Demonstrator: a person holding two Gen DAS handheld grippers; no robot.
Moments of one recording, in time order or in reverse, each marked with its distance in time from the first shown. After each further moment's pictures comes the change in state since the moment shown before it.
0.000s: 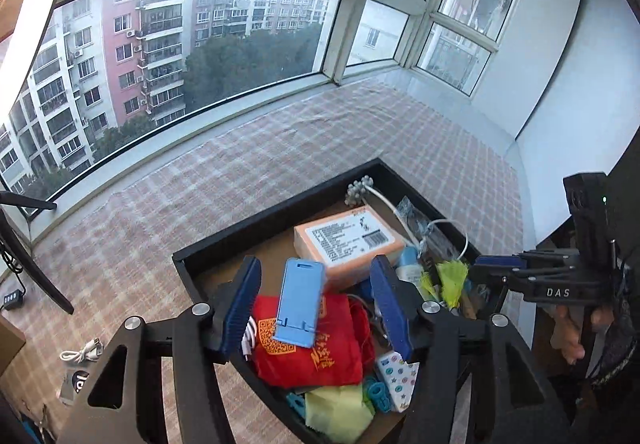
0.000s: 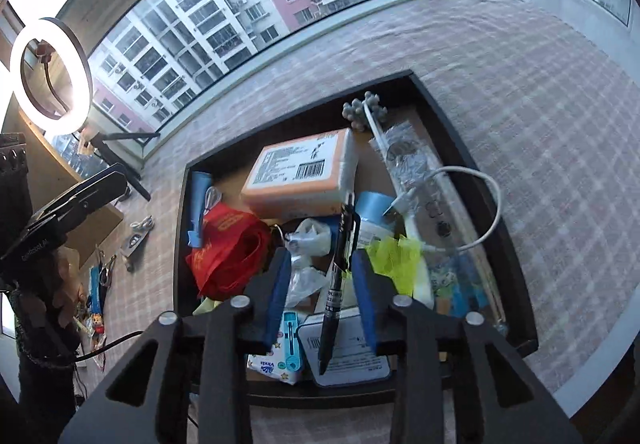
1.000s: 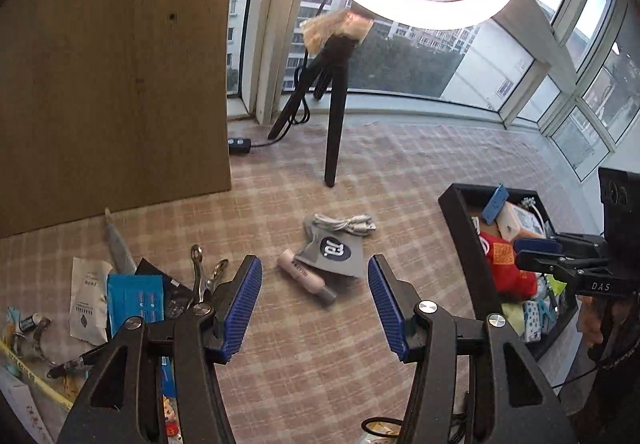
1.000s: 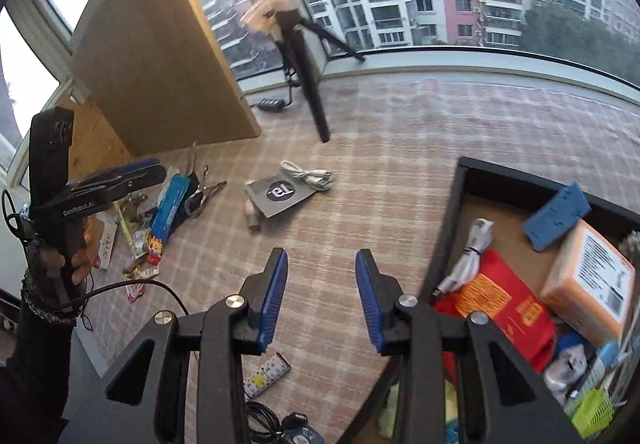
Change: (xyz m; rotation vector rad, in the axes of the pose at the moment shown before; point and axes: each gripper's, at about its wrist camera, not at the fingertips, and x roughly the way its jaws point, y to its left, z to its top) left arm -0.141 0.228 -0.155 -0.438 0.040 0.334; right arm 0.117 0.270 -0.015 -0.552 0.240 0.305
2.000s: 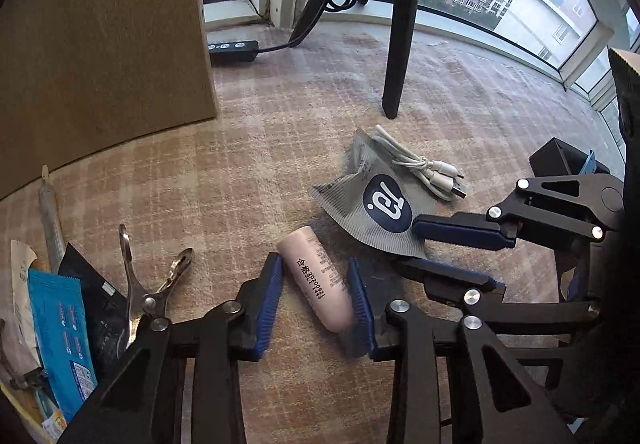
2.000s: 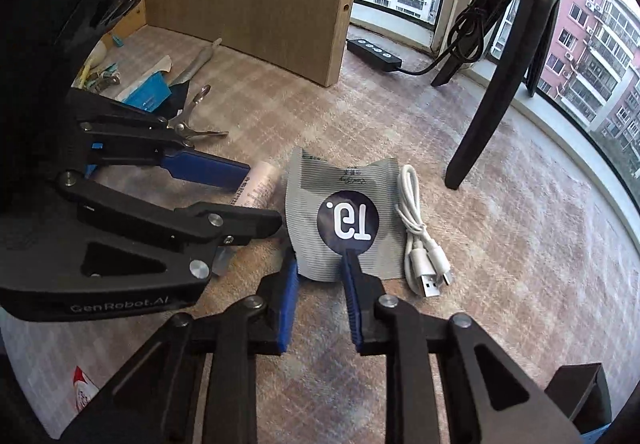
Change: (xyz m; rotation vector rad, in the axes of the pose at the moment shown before) left arm 0.125 0.007 -0.004 -0.018 0.158 0.140; right arm 0.168 0.065 0.043 -0.491 0.098 -0.043
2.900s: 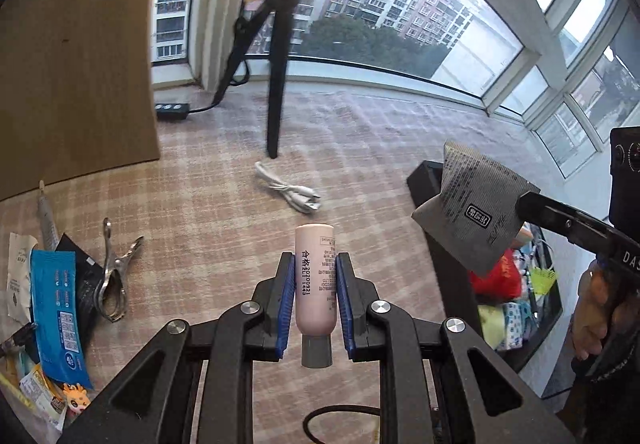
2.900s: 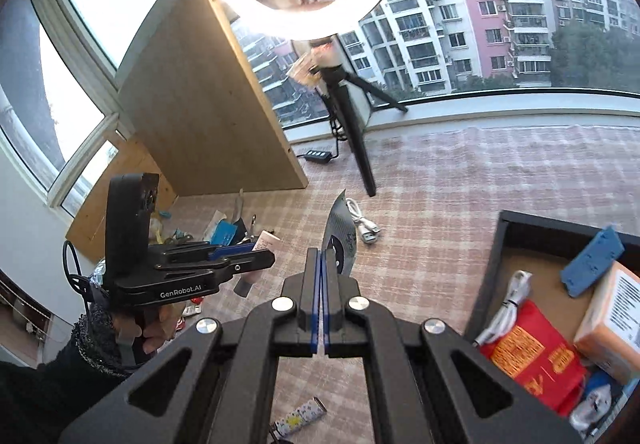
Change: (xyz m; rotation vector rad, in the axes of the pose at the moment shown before) left arm -0.106 -0.059 -0.025 0.044 -0.138 -0.258; right arm -0.213 -0.051 -0.102 0.520 -0.375 0.111
